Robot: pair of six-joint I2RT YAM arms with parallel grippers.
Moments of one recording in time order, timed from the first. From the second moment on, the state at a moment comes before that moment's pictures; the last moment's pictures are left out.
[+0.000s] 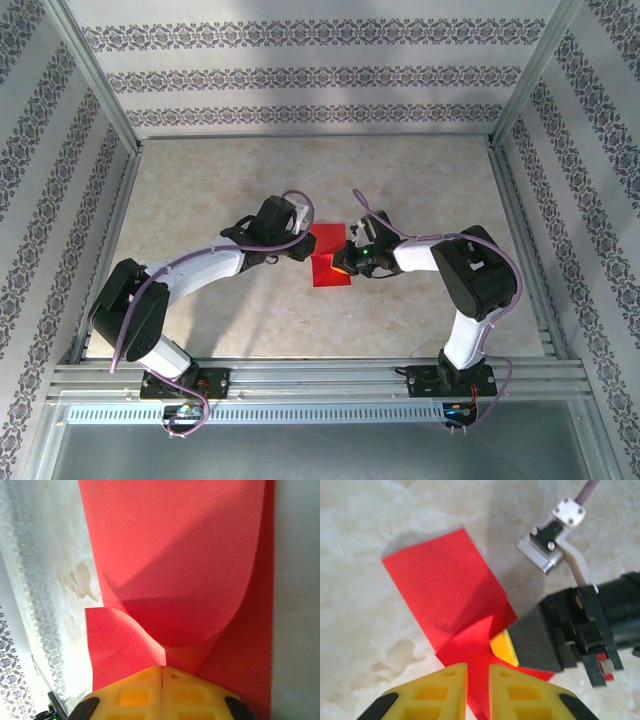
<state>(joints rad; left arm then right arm) -0.61 1.56 0.97 -0.21 0.20 -0.33 0.46 1.82 0.78 0.08 -0.61 0.83</state>
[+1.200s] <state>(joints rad) -0.66 1.71 0.85 -0.03 0.41 -0.53 0.45 1.82 0.79 0.09 -0.63 0.83</state>
